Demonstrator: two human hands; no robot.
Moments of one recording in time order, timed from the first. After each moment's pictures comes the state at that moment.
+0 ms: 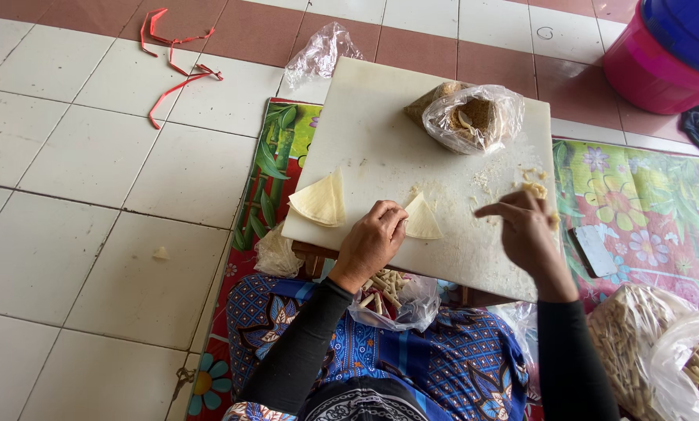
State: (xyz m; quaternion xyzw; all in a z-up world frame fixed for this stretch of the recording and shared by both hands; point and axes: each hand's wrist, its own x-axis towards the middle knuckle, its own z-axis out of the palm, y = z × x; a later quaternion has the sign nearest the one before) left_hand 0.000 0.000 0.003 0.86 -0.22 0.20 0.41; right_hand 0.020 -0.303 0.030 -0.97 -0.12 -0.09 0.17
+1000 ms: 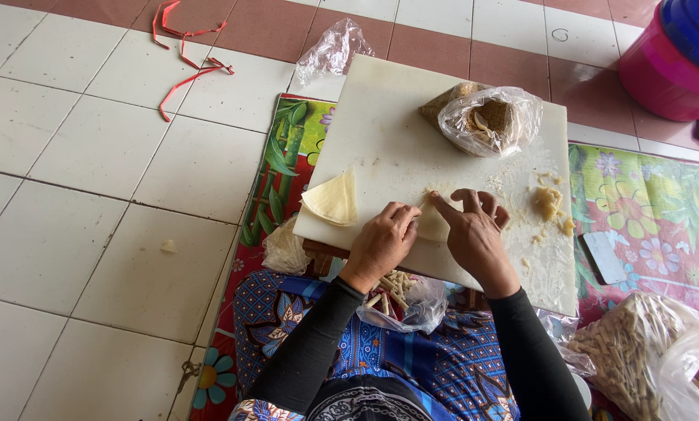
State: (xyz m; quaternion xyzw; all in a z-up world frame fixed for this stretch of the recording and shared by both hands) left_hand 0.001 0.000 0.004 0.86 -0.21 0.19 0.42; right_hand 0.004 -0.186 0.054 -0.96 -0.19 -0.15 0.09
